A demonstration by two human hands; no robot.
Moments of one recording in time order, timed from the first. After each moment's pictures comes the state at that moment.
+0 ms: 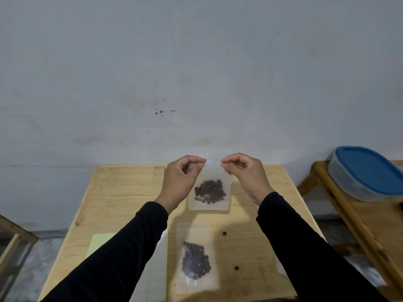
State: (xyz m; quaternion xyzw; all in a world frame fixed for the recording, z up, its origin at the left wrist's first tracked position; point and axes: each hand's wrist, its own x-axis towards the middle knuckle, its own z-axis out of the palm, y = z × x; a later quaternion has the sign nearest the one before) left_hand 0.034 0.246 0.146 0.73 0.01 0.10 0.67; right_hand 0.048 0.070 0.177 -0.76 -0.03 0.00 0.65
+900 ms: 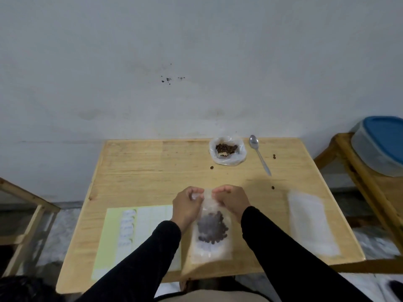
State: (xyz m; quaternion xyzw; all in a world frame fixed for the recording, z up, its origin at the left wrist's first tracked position) left_hand -0.021 0.250 0.025 0.80 0.18 -0.10 0.56; right_hand 0.007 0.107 0.045 -0.79 0.17 0.21 0.56
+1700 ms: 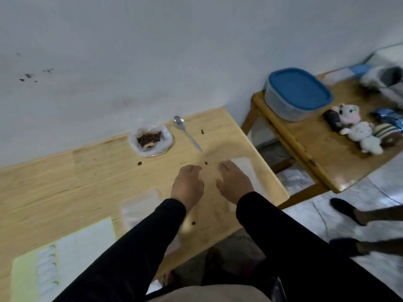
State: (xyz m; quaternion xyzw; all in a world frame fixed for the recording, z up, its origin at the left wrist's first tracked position) left_hand 0.013 0.091 0.027 0.92 -0.19 -0.14 0.31; right_hand -0.023 -0.058 0.049 -0.98 0.06 0.12 0.11
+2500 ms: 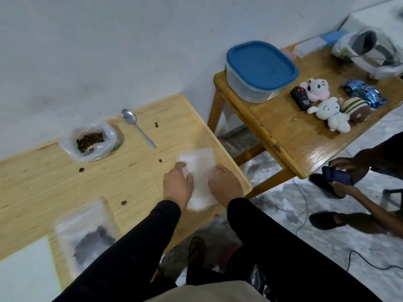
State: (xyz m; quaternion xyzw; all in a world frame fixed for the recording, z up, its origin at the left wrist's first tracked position) left_hand -0.004 -0.029 0.007 0.91 -0.05 -0.15 0.38; right_hand -0.056 -0.158 -0.010 -0.95 0.24 0.09 0.19
